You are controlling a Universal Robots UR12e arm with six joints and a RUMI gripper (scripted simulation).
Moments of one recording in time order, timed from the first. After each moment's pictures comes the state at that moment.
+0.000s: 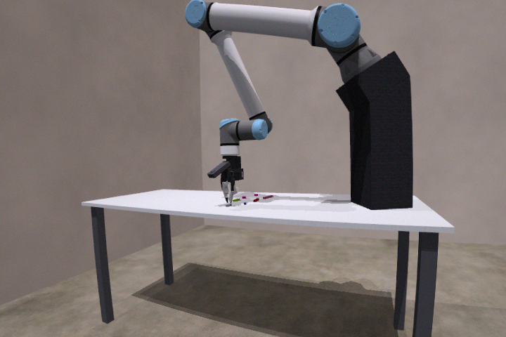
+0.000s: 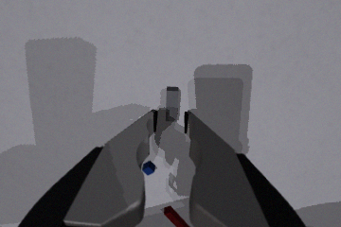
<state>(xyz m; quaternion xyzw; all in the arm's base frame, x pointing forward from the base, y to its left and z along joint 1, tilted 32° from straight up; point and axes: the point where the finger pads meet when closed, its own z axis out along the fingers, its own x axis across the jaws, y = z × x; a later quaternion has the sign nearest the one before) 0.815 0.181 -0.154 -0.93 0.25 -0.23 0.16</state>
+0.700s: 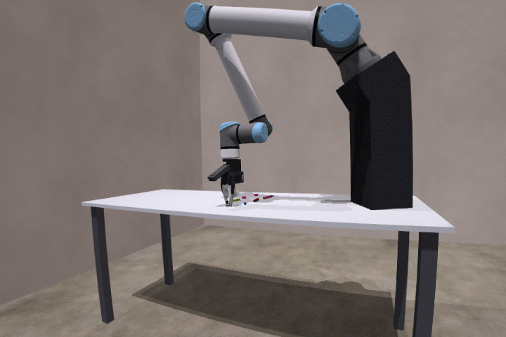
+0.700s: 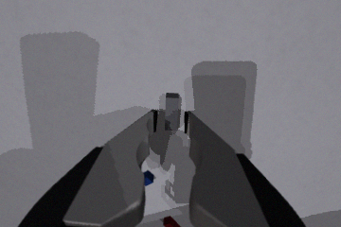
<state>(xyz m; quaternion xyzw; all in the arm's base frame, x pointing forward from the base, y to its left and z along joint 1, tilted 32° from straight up) 0.822 0.183 -0.167 -0.93 0.25 -0.23 0.16</state>
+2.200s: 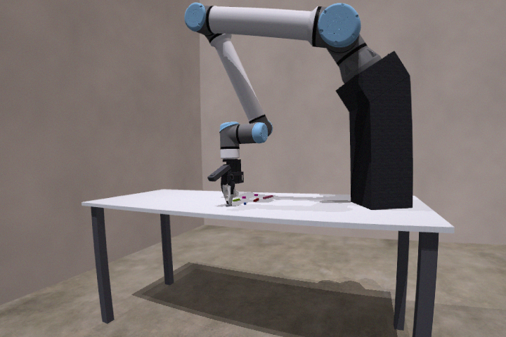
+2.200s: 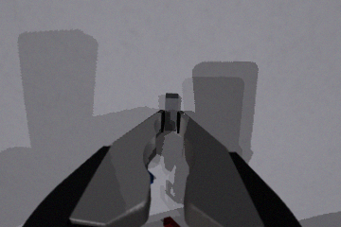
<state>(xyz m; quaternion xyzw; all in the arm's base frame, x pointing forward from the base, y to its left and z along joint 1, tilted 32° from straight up) 0.822 0.183 -0.167 -0.93 0.25 -0.23 0.16</state>
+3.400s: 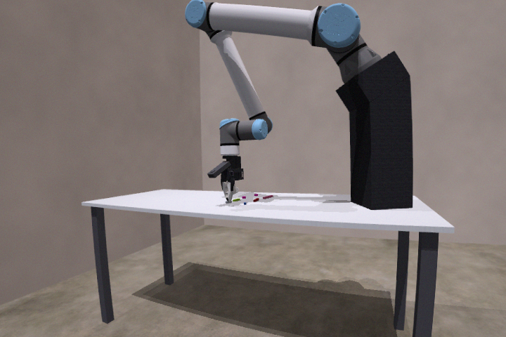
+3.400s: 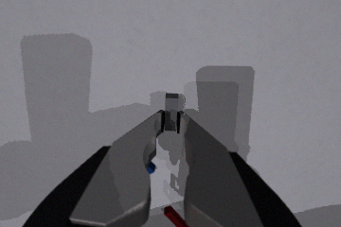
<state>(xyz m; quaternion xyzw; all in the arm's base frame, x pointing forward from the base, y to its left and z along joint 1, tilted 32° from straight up) 0.815 0.181 -0.154 -0.93 0.25 -0.23 0.16</state>
